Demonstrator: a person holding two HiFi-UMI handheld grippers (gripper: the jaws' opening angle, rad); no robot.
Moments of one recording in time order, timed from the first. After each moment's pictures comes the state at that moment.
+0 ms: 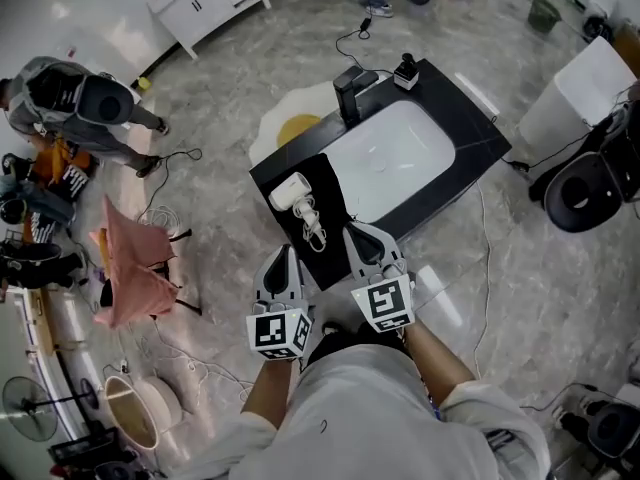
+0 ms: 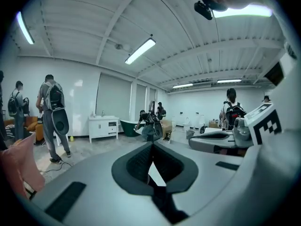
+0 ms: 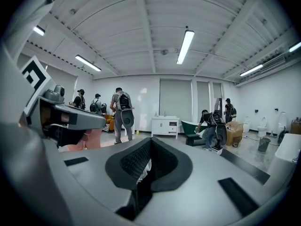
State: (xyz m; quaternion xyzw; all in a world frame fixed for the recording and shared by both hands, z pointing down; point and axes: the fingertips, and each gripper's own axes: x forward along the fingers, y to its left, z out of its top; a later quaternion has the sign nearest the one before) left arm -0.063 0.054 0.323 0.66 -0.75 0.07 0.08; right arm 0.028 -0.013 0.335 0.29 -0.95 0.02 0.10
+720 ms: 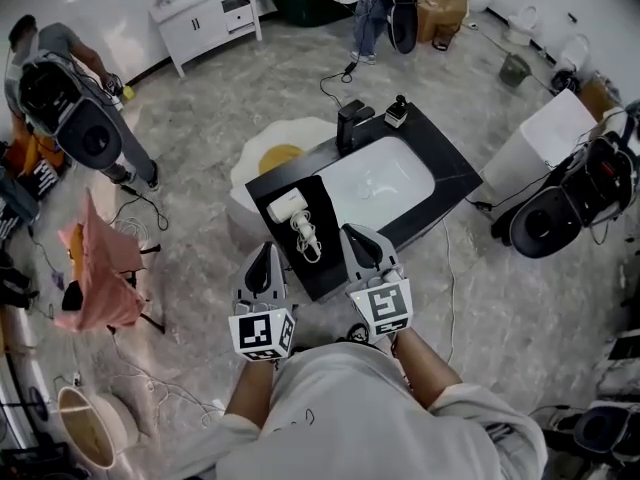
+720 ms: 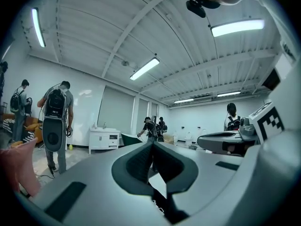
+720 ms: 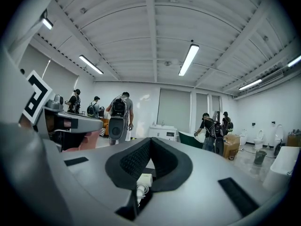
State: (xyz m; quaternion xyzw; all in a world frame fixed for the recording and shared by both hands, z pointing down) left arm -0.122 0.111 0.264 0.66 -0.75 -0.01 0.02; right arm -0.008 0.039 0.261 0.31 -0.95 -0.03 0.06
